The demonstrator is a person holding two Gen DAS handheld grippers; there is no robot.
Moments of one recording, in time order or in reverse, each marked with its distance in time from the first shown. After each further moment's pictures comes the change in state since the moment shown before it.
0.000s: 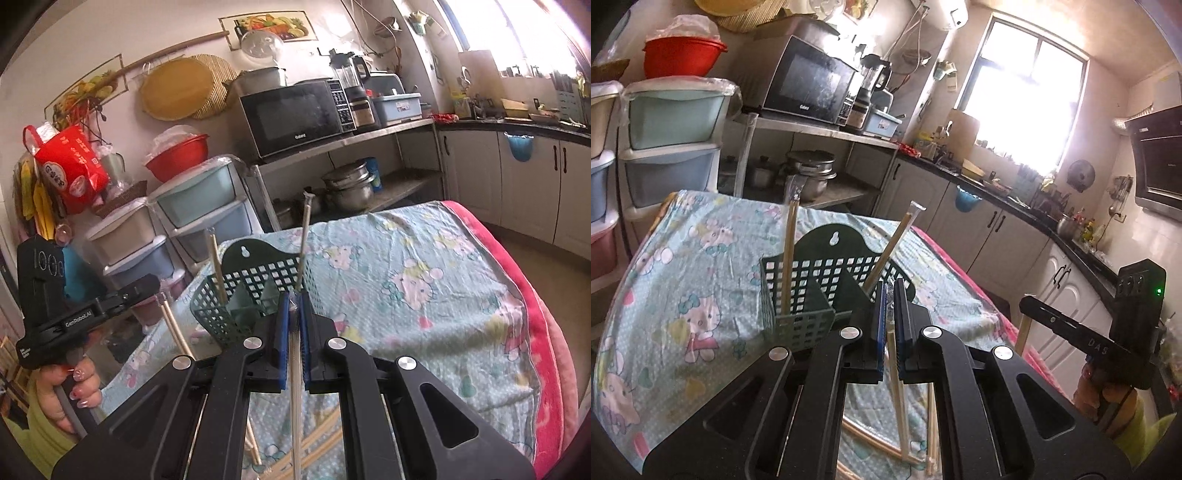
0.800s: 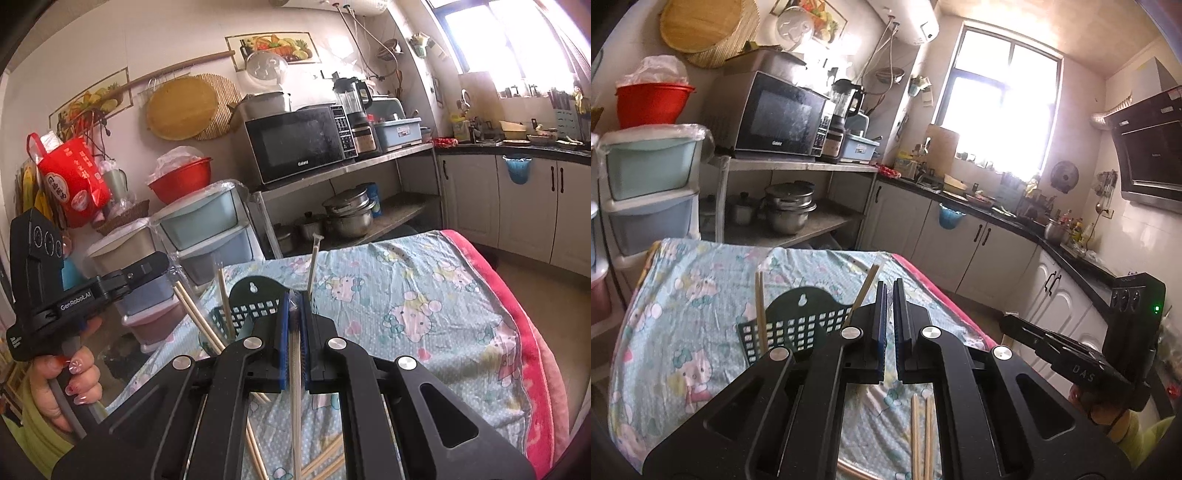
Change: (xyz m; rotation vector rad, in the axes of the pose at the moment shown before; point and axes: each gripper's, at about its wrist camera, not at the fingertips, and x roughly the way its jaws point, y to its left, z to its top) left arm 0.000 -0.031 0.046 0.090 -0.072 -0.046; right arm -0.011 0.013 0.027 -0.016 -0.088 -0.012
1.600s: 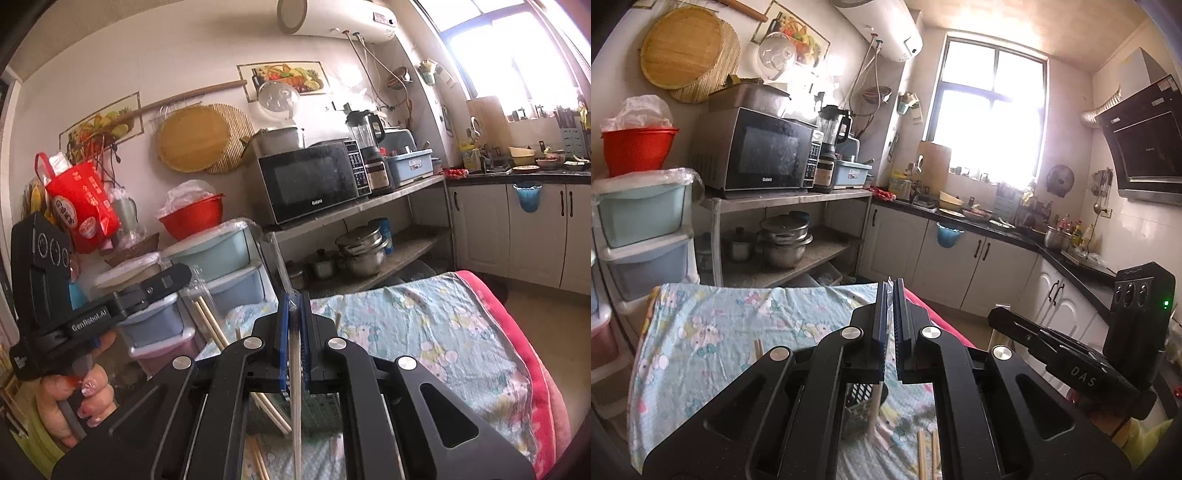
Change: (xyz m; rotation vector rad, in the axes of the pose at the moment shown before) left arm 0.005 -0.013 0.048 0.075 -0.069 0.009; right arm 0.013 0.021 0.051 -0.007 -0.129 0.037
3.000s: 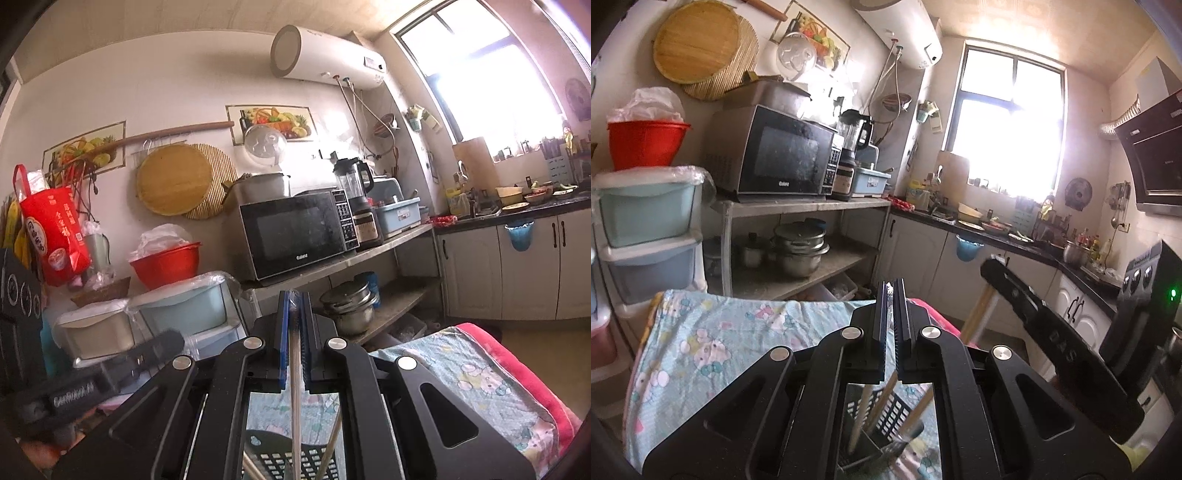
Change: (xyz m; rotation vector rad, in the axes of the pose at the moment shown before) left arm 0.040 0.038 0.005 -0.037 -0.032 0.043; right arm 0.083 0.008 0.014 -0.030 -0.227 -0.096
